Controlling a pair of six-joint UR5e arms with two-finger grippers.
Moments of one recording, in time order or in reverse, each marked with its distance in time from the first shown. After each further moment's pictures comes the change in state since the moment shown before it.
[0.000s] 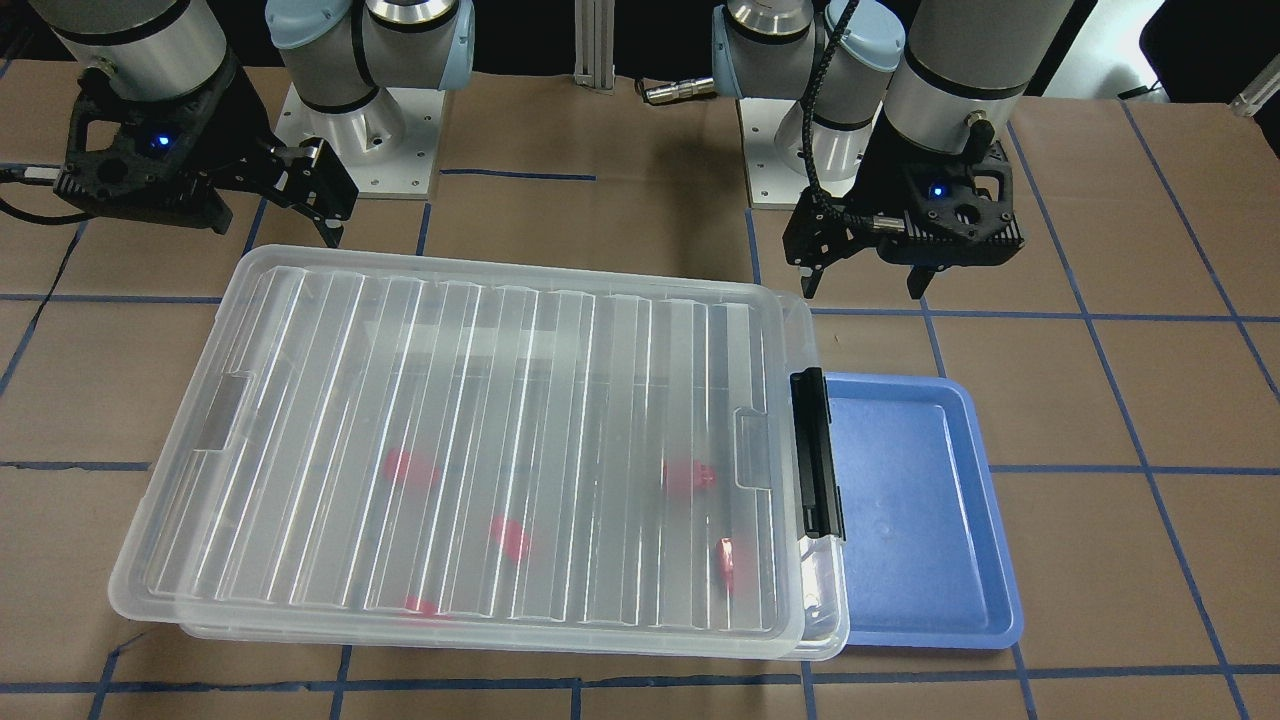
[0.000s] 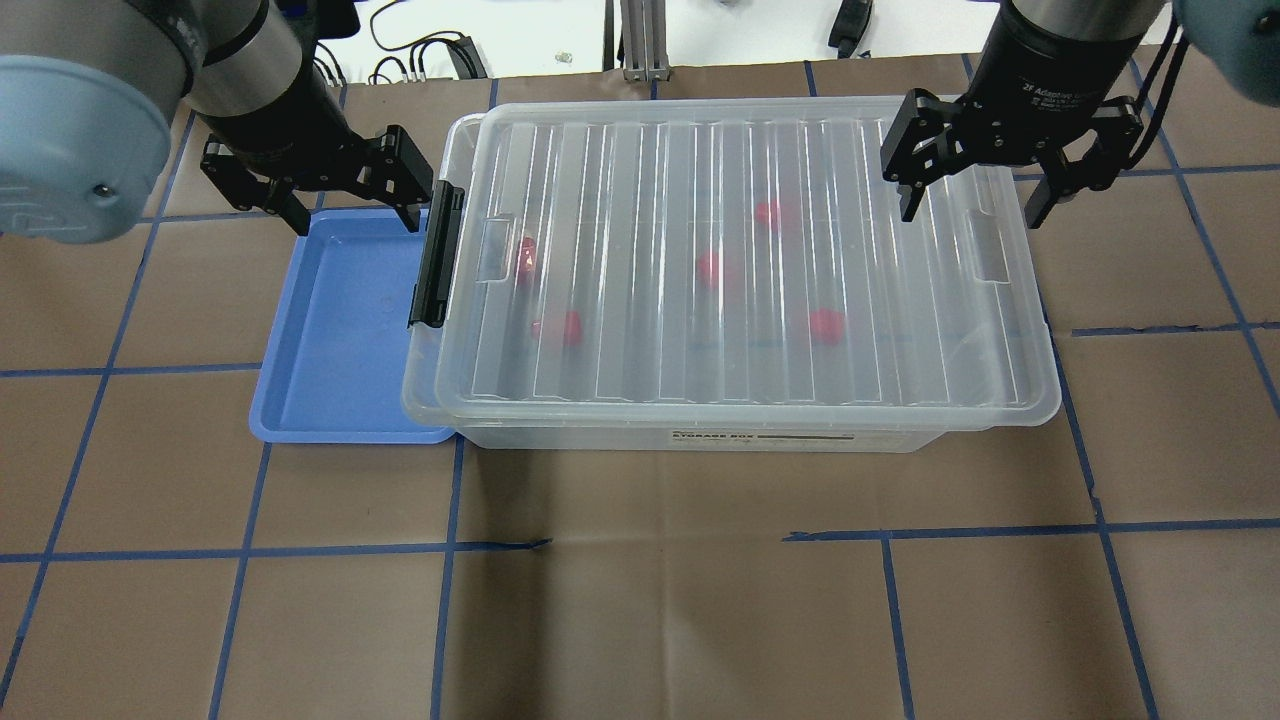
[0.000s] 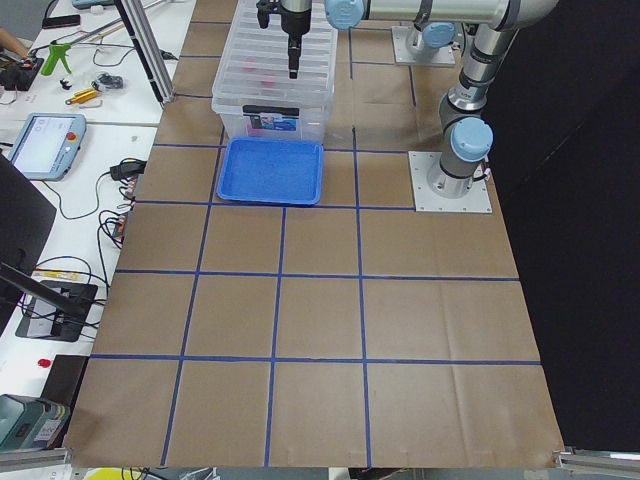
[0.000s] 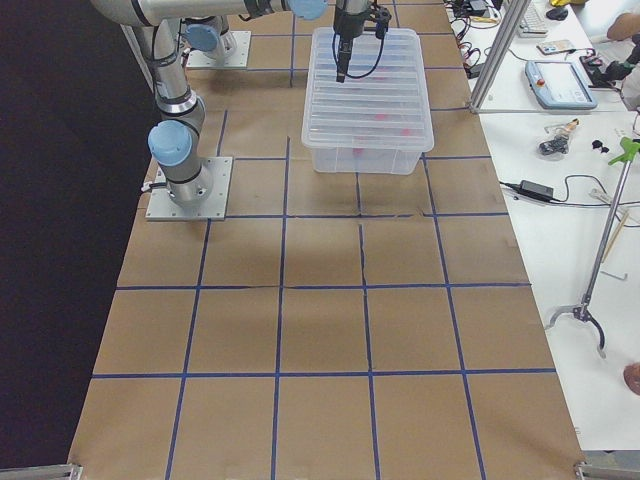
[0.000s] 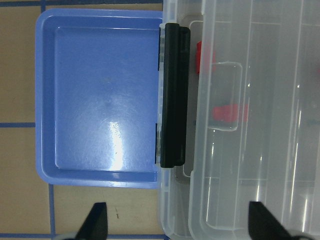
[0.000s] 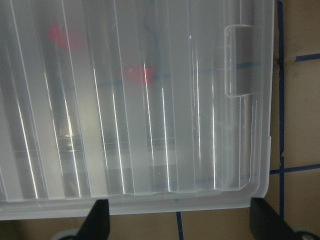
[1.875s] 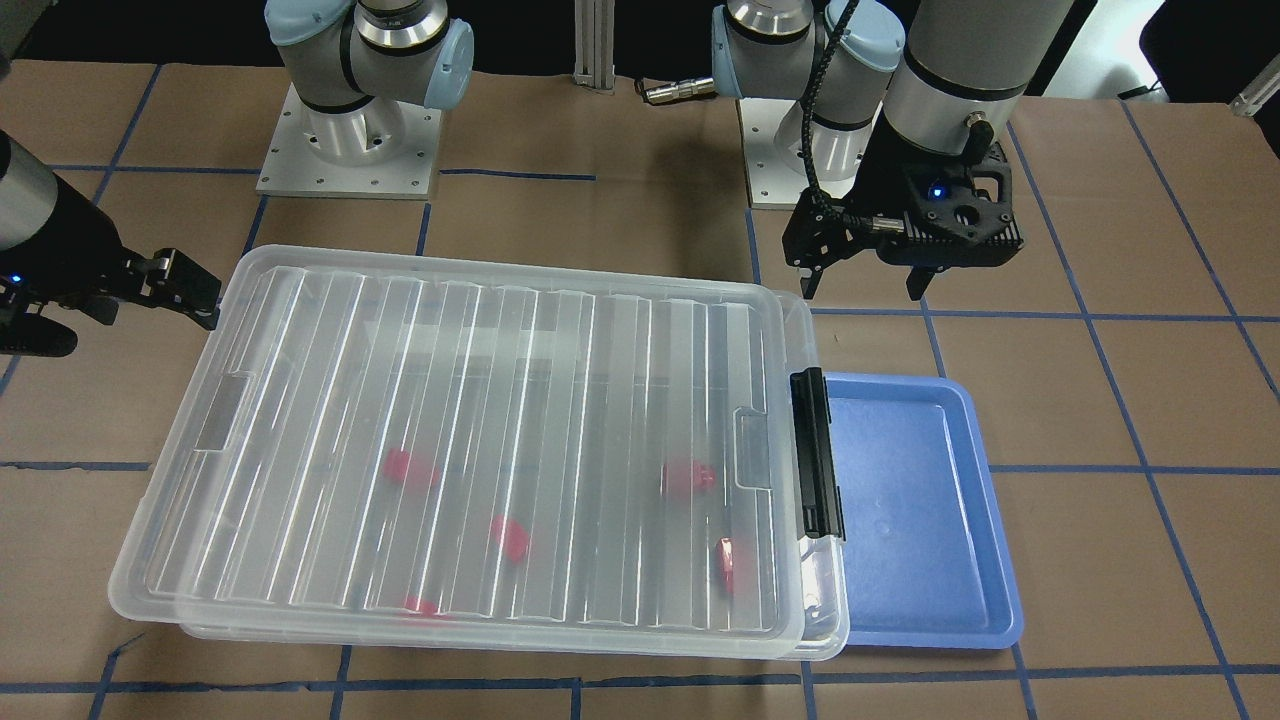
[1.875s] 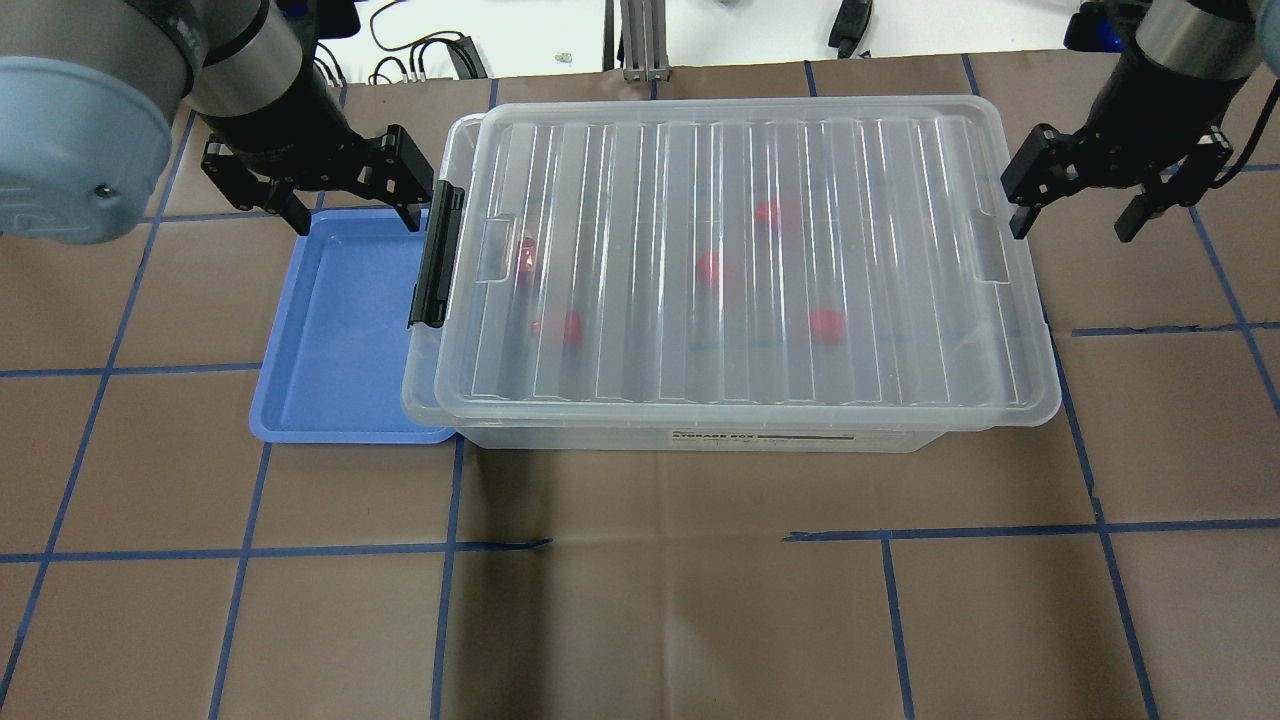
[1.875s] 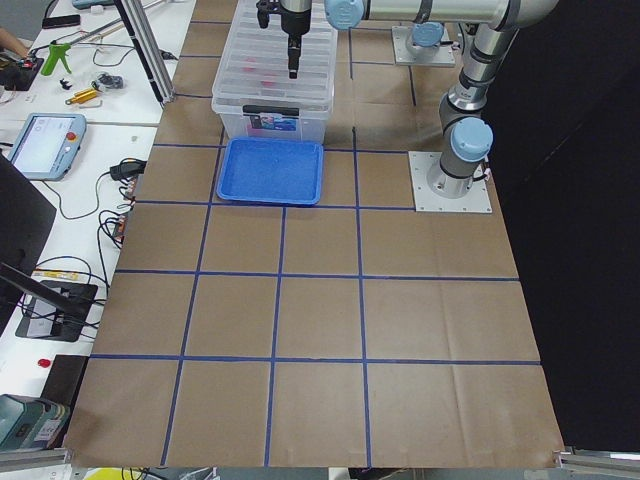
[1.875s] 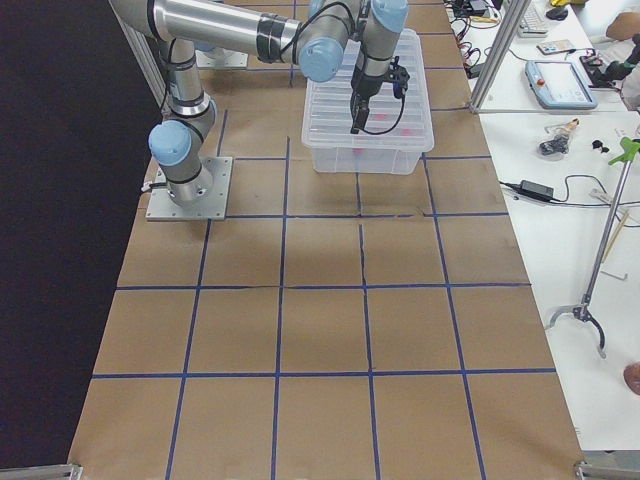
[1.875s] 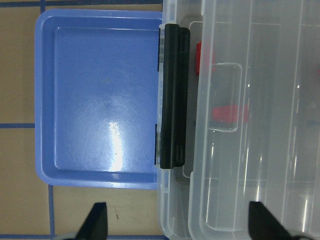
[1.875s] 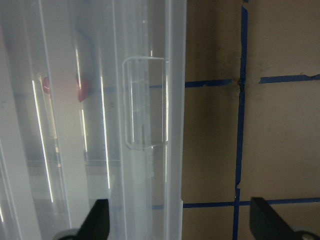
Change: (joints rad) left arm -0.001 -0.001 0.000 0.003 -0.001 0.000; right arm -0.260 0.094 0.126 -0.145 -0.002 -0.332
